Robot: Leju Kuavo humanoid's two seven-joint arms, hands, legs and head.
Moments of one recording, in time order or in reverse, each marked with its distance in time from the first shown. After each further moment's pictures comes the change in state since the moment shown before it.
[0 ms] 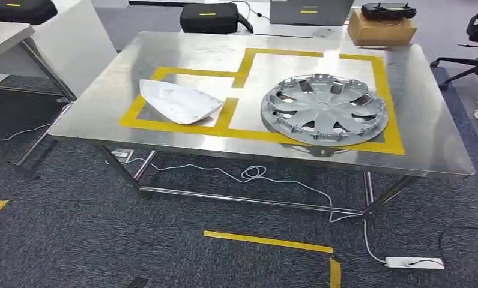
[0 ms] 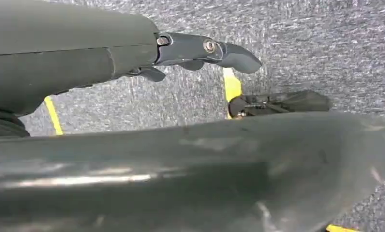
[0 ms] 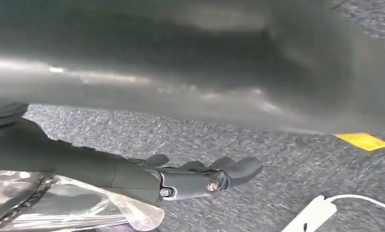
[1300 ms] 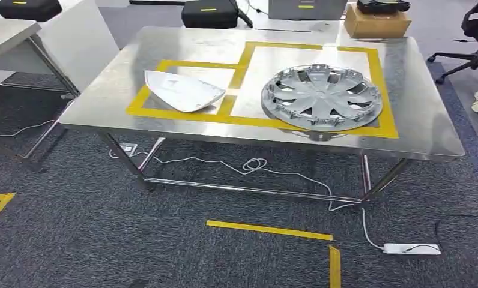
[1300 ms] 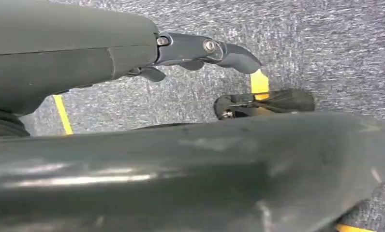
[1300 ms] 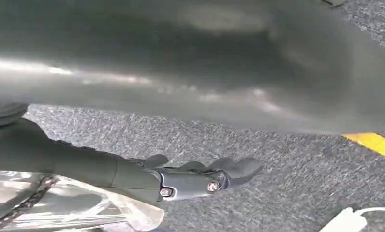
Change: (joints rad) left arm 0.000 0.000 0.000 0.000 -0.002 0.006 -0.004; right arm -0.001 0.003 -0.009 0.004 0.004 0.000 0.003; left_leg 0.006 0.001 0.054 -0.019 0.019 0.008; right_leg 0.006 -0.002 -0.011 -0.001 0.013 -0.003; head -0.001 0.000
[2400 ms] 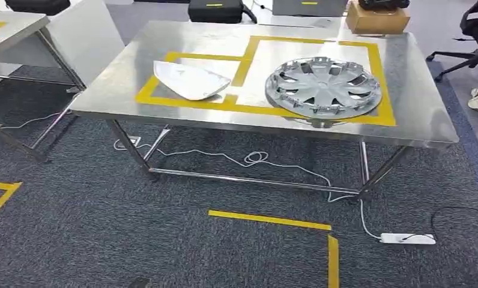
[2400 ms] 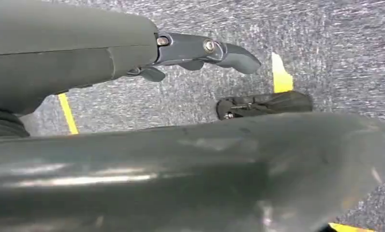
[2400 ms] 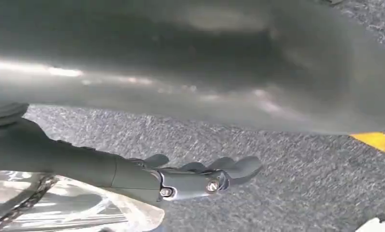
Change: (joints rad) left arm -0.003 0.002 0.001 0.000 -0.013 0.007 -0.001; right arm 0.000 0.005 -0.009 0.002 0.002 -0.001 -0.004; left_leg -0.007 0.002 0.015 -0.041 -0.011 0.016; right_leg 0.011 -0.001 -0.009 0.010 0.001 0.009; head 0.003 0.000
